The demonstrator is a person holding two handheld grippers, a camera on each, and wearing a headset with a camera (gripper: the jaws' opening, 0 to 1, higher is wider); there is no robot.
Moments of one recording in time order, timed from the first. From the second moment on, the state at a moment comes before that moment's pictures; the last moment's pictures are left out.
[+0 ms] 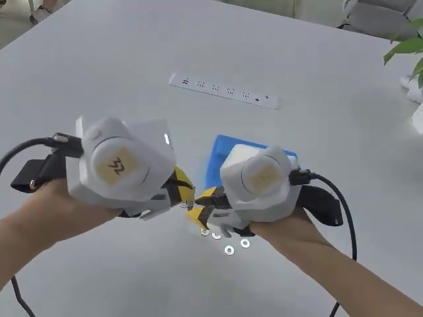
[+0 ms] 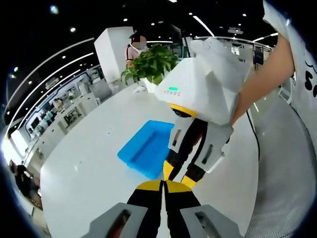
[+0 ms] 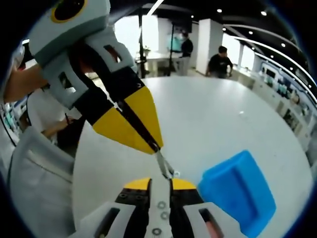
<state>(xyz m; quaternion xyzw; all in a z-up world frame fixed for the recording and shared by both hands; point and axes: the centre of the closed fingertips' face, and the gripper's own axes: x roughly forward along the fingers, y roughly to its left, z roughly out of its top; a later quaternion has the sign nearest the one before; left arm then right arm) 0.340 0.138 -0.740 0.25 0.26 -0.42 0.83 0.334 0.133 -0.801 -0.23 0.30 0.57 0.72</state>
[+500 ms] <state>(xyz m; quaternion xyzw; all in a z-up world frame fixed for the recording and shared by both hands) 0.352 0.139 -0.749 0.24 0.27 -0.44 0.82 0.313 0.103 -0.786 -0.18 0.32 0.55 0.75</state>
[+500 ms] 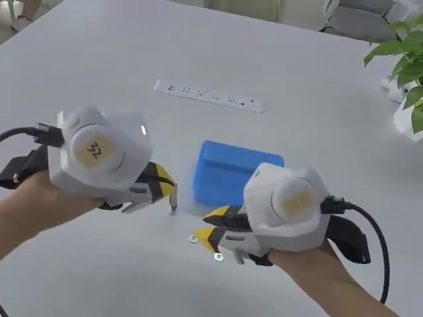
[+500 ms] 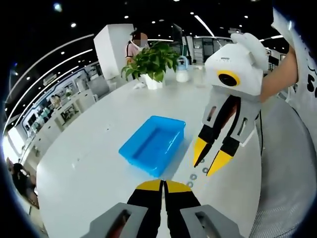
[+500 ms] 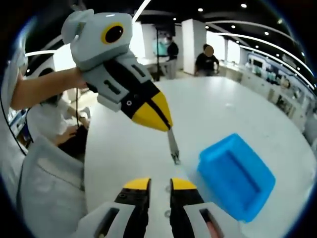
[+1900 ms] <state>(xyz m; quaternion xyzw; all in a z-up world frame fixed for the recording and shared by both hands) 0.339 0.143 -0.753 0.24 0.33 -0.47 0.78 0.352 0.163 -0.801 -0.25 0.27 0.62 0.69</state>
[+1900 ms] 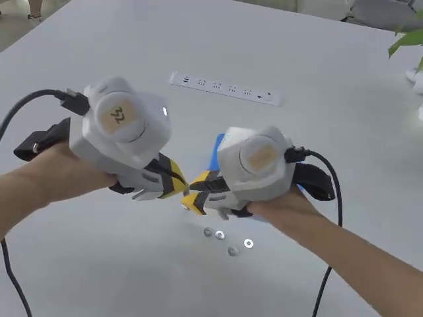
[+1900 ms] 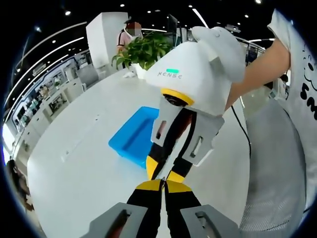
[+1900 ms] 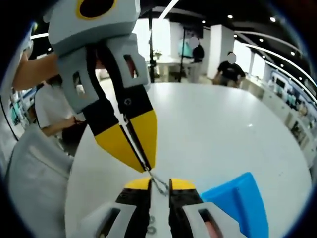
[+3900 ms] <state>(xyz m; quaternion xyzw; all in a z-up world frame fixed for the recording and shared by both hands) 0.249 0.166 -0.730 0.06 0.23 -0.22 0.95 0.381 0.101 -0.717 -0.17 0.22 0.55 0.79</state>
